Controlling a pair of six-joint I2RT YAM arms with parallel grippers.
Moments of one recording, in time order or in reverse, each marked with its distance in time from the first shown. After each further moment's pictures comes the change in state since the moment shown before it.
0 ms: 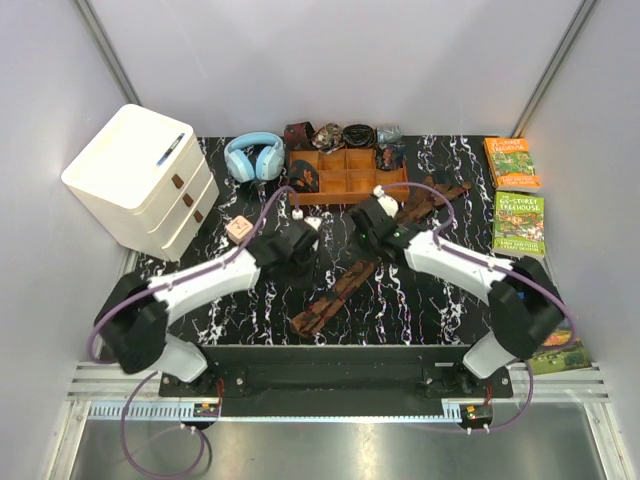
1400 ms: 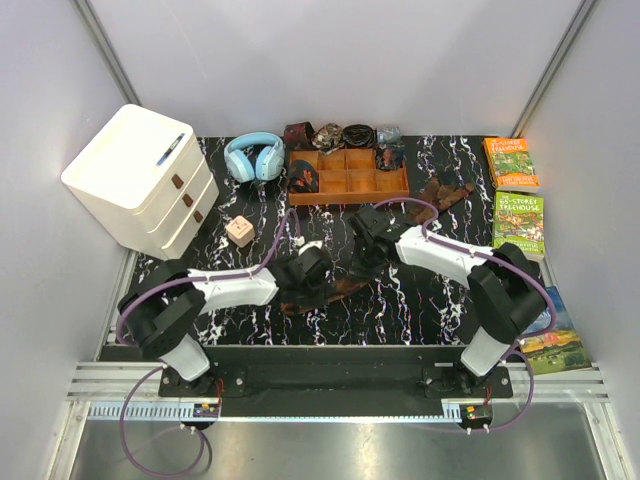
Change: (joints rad) left arm -0.119 0.107 -0.194 0.299 -0.023 -0.321; right arm -0.040 0.138 0.056 -0.220 -0.272 -0.082
